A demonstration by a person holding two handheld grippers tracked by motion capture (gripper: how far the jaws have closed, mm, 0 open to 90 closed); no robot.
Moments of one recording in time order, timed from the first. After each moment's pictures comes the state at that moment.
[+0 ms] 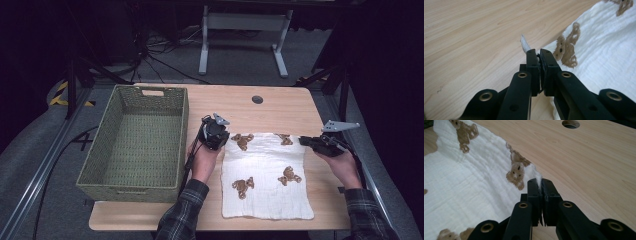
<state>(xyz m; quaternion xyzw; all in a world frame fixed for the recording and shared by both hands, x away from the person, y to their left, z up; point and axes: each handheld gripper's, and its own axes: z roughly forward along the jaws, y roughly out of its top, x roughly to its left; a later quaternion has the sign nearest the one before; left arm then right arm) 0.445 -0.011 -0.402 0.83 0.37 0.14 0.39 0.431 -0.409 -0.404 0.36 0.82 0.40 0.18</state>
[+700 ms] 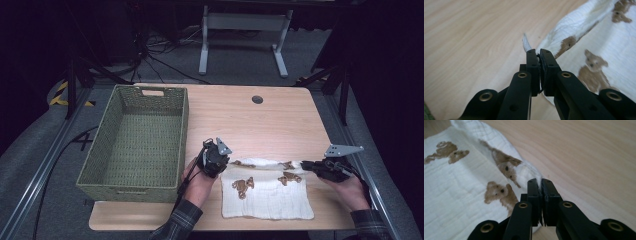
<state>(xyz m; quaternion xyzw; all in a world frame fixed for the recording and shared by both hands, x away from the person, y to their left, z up) 0.369 -0.007 -0.415 0.87 0.31 0.14 0.35 0.365 -0.405 -0.426 0.36 0.84 0.38 0.13</state>
